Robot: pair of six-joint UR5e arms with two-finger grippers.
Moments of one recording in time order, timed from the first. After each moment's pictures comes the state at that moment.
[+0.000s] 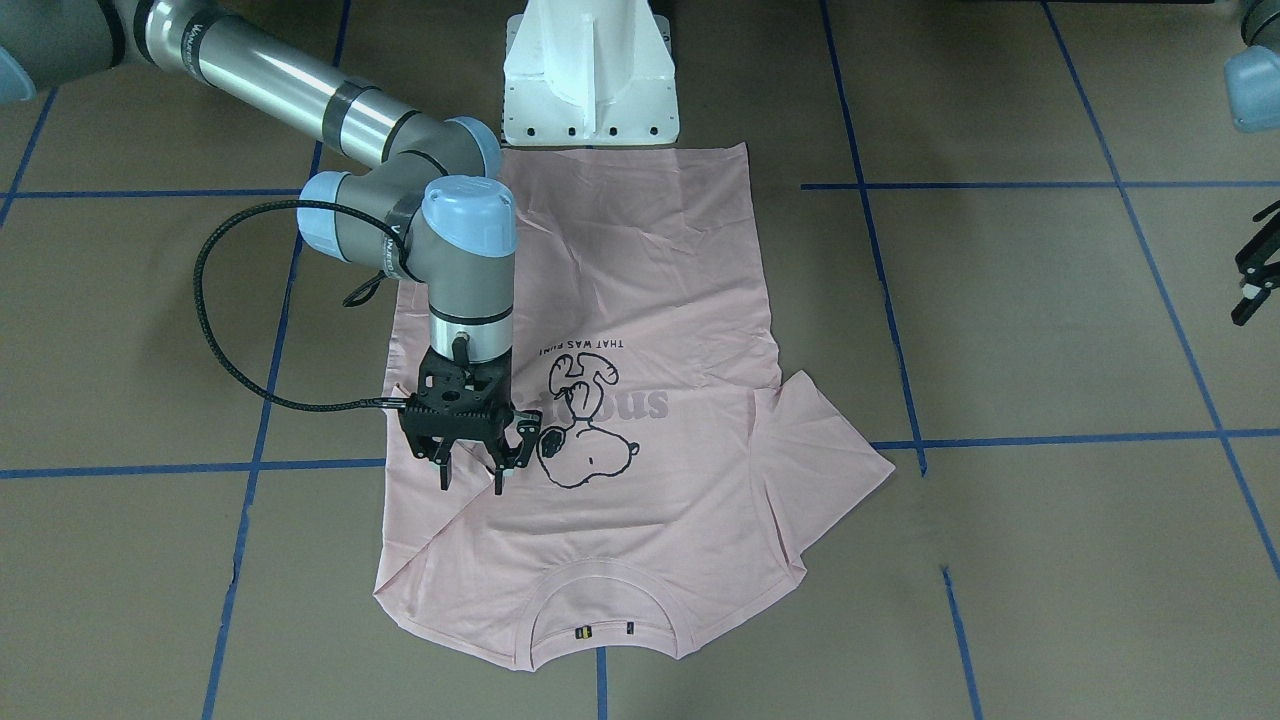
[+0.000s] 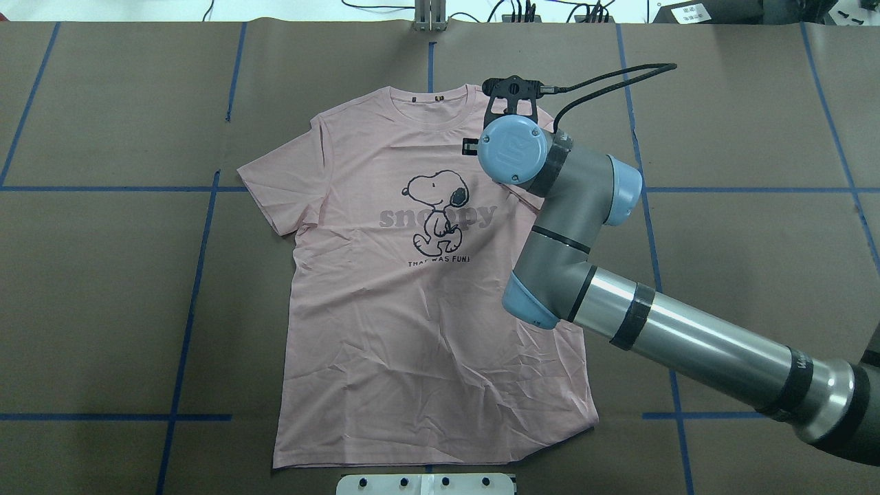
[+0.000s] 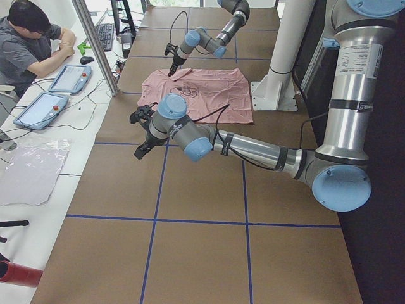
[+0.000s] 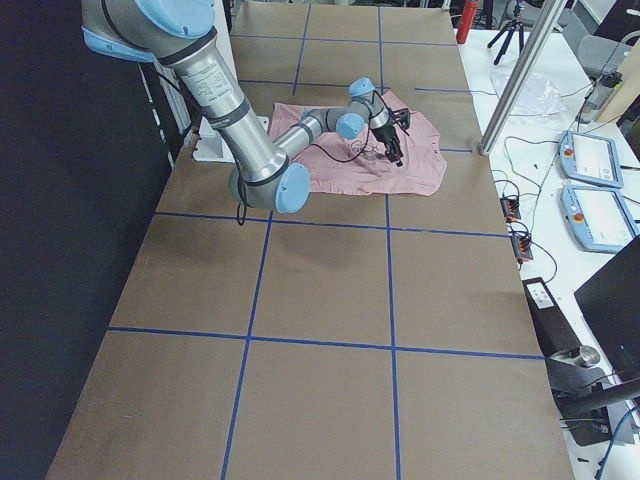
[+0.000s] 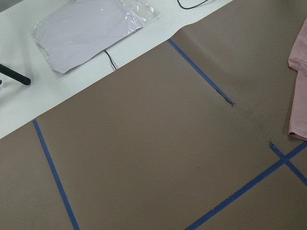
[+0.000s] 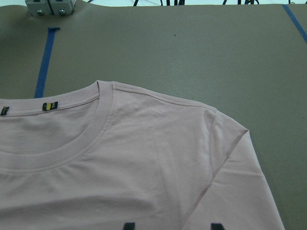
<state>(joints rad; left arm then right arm) -1.36 -1.65 -1.72 -2.17 -2.25 -0.13 0.63 -0.80 1.33 -1.29 1.46 1.19</state>
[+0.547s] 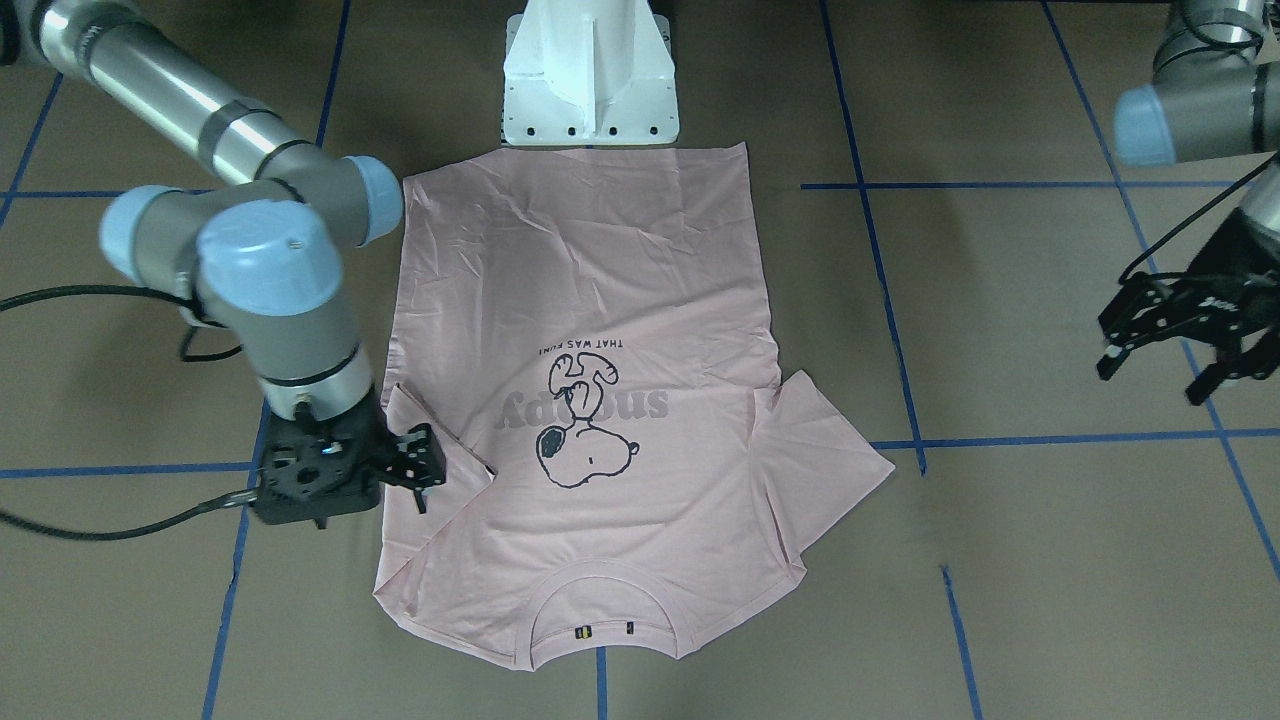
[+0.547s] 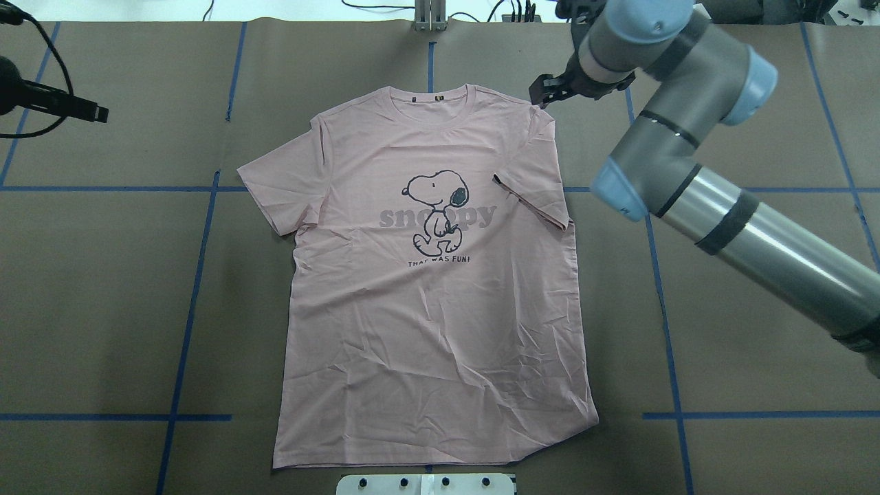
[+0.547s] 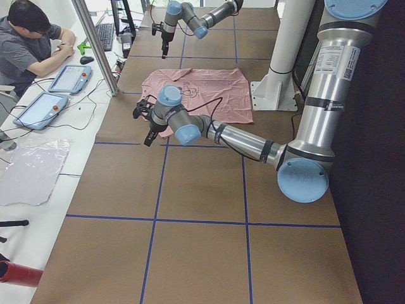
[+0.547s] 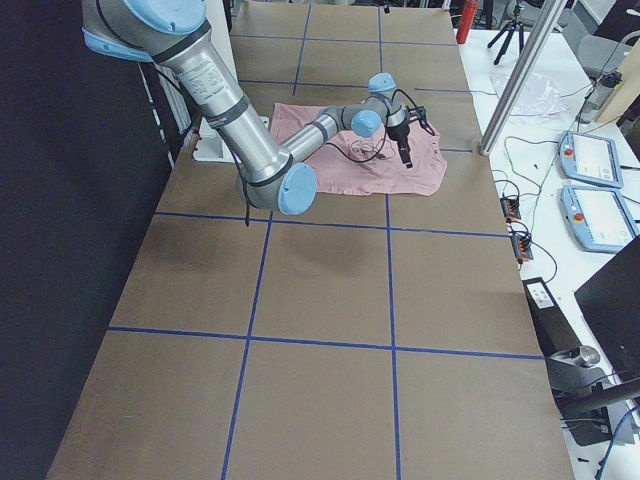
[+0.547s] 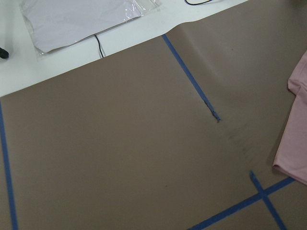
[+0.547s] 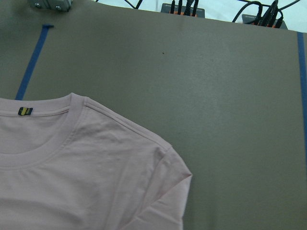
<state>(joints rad) -1.12 -1.78 -1.68 -2.18 -2.09 -0.63 0.93 -0.91 1.42 -1.28 1.94 0.72</state>
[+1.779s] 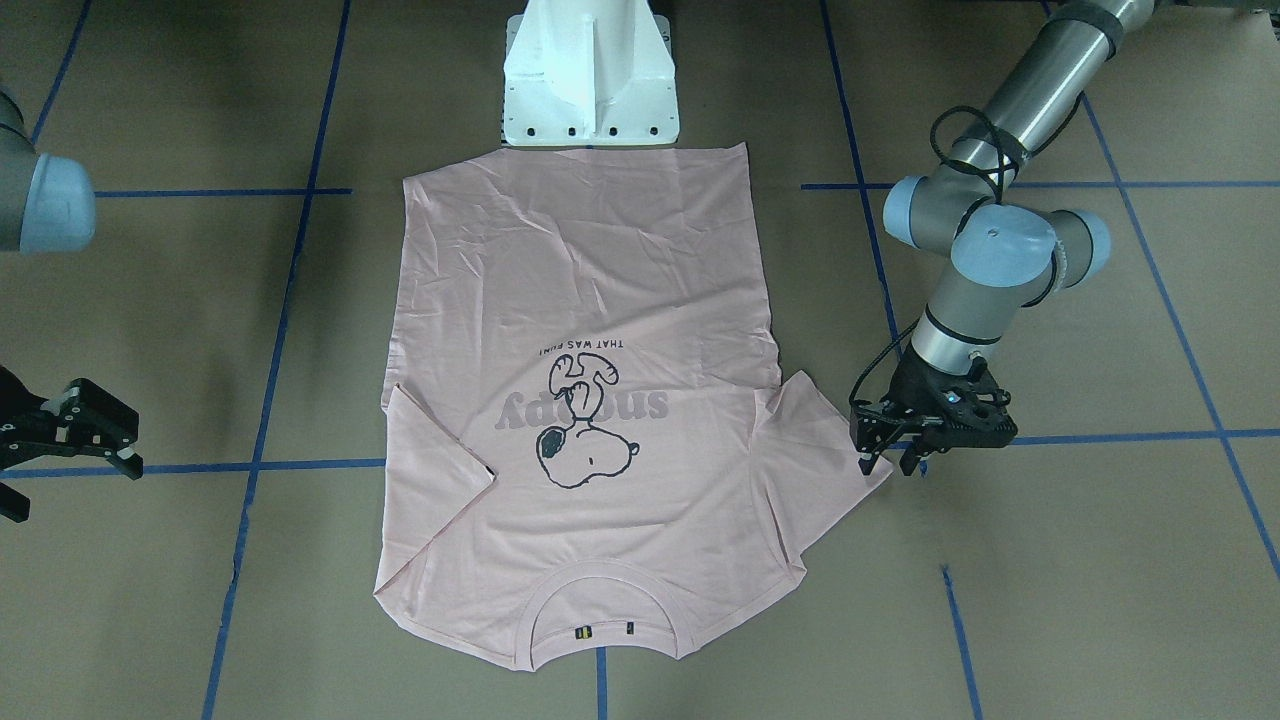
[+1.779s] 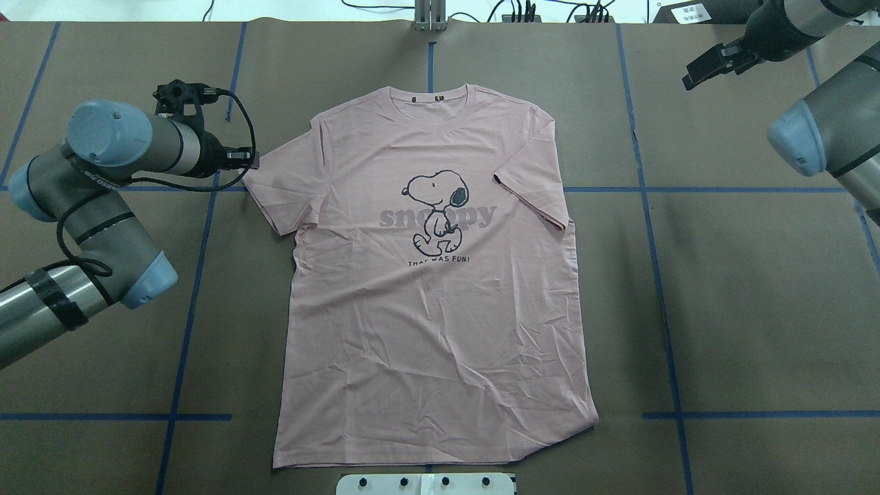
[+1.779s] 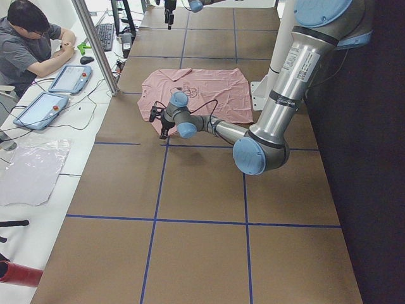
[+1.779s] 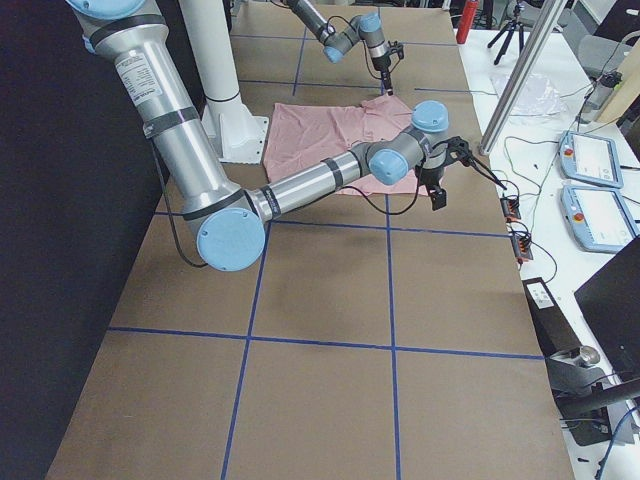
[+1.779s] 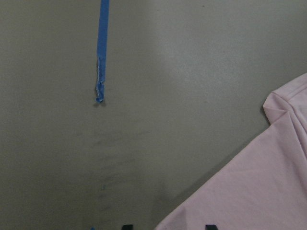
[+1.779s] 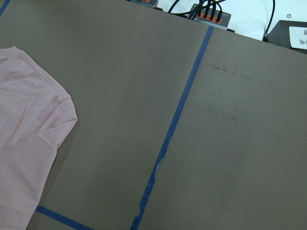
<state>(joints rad) -0.79 -2.01 -1.34 -2.33 -1.78 -1.08 1.17 -1.13 1.55 -1.28 2.21 0.40</state>
